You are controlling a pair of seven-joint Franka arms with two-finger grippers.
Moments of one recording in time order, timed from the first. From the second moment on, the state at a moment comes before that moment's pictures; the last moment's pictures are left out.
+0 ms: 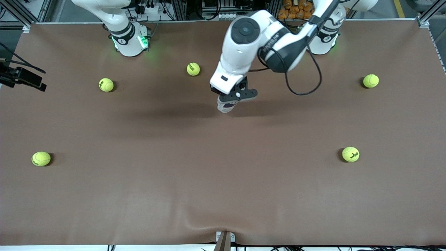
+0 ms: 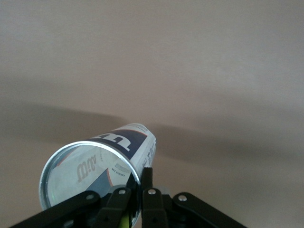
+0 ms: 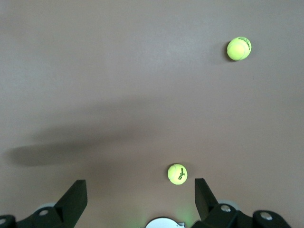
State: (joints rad) left arm -0.58 0.39 -0.31 -1.54 0.01 1.98 -1.09; right arm -0.02 0.05 -0.04 -1.42 0.00 1.36 0.09
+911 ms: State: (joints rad) left arm -0.69 0.55 -0.30 -1.48 0.25 1.97 -1.33; right arm -0.02 0.05 -0.03 -1.42 0.00 1.36 0.09
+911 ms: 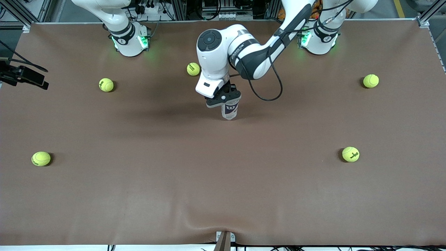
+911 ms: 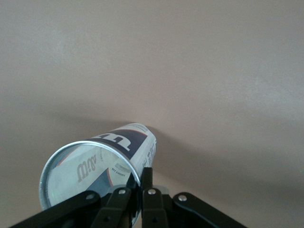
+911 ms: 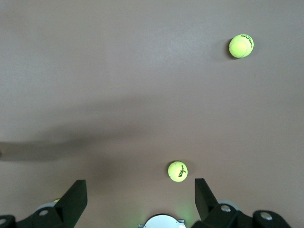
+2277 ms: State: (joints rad) left arm -0.68 0.52 -0.29 -1.43 0.25 1.96 -1.35; right arm -0.02 0.05 -0.03 -1.42 0.00 1.36 0.09
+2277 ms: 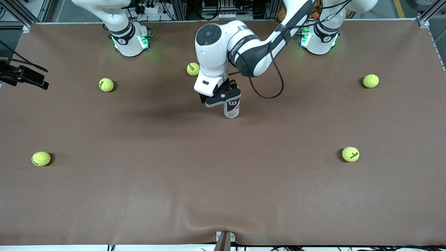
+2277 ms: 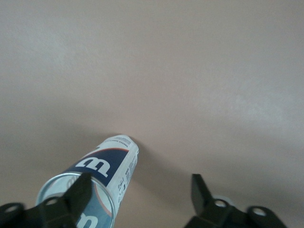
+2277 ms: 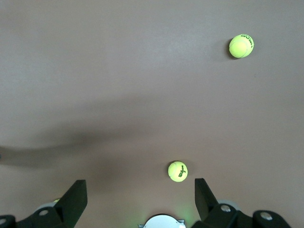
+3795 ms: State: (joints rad) left arm -0.16 0.30 -0.30 -1.35 0.13 1.68 -0.74; right arm -0.02 0.05 -0.03 -1.42 0.00 1.36 0.09
